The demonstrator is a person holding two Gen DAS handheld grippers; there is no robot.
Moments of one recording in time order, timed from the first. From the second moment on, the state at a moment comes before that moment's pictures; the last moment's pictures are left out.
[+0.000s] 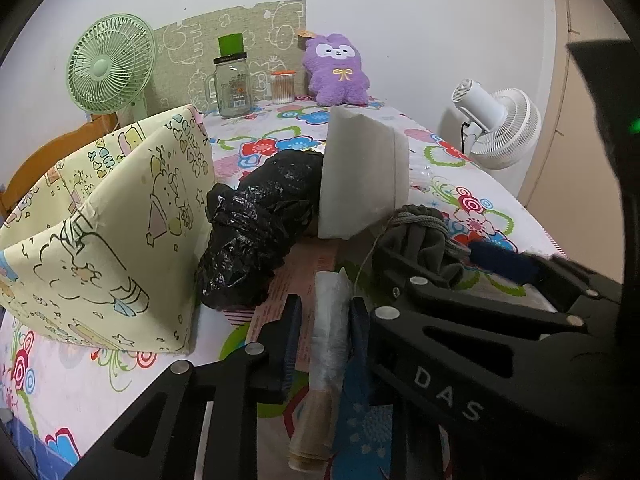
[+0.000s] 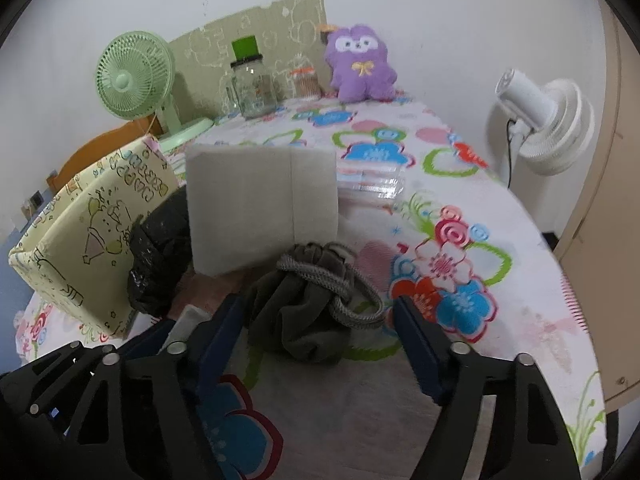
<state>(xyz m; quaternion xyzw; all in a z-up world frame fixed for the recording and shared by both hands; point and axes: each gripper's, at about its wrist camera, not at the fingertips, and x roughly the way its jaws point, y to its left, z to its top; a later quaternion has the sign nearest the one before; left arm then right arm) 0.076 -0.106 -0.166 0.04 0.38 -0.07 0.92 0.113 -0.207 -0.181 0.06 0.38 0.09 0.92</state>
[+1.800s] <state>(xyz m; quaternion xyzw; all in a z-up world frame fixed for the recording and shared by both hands) 0.052 -0.114 -0.055 0.04 0.31 -0.09 0.94 0.065 -0.211 -0.057 0.06 0.29 0.09 0.95</state>
